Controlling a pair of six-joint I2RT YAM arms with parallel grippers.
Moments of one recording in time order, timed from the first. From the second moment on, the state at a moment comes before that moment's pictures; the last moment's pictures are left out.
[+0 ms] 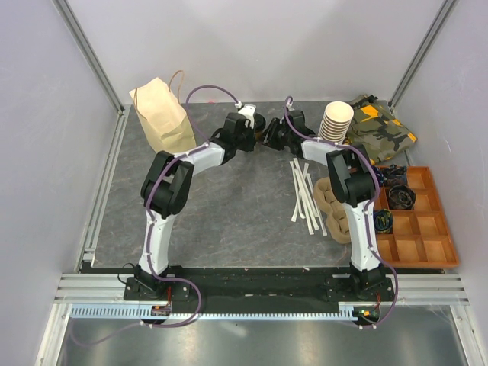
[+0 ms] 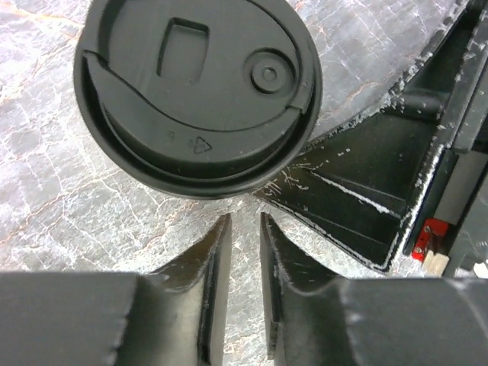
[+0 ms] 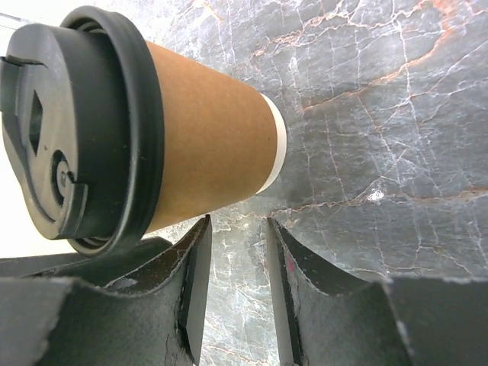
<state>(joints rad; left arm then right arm) -0.50 2.20 1.57 0.10 0.01 -0.16 0.35 2.32 1.62 0.15 -0.28 0.72</state>
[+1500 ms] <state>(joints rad) -0.39 1.03 1.19 -0.82 0.69 0.31 0.06 1.22 1.28 -1.17 -0.25 -0.50</state>
